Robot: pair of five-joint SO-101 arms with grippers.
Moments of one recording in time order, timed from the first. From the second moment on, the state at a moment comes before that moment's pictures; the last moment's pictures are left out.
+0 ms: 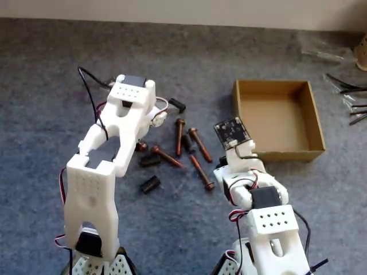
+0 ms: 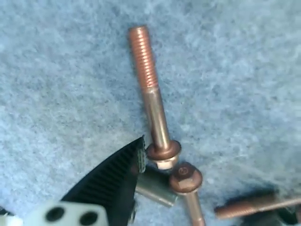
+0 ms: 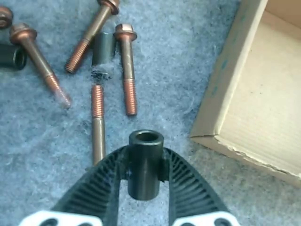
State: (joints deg) left arm 6.3 35.6 -16.4 88.2 62.0; right arm -15.6 -58.5 70.0 47.2 18.7
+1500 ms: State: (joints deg) left arm -11.3 35.6 -37.9 100.0 -71.3; right arm -15.6 -58.5 70.0 47.2 18.7
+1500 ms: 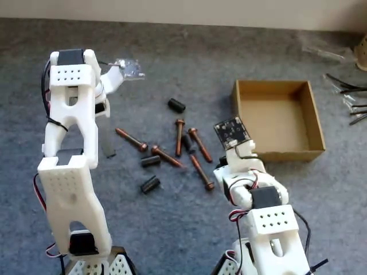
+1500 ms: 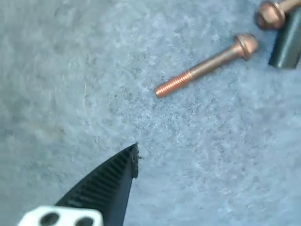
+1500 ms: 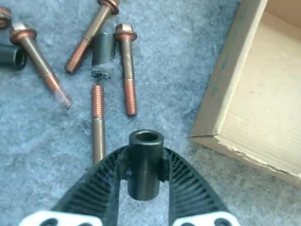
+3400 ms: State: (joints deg) left arm -2.1 48.6 -38.0 93.7 -78.5; right arm -15.6 -58.5 70.0 47.2 18.8
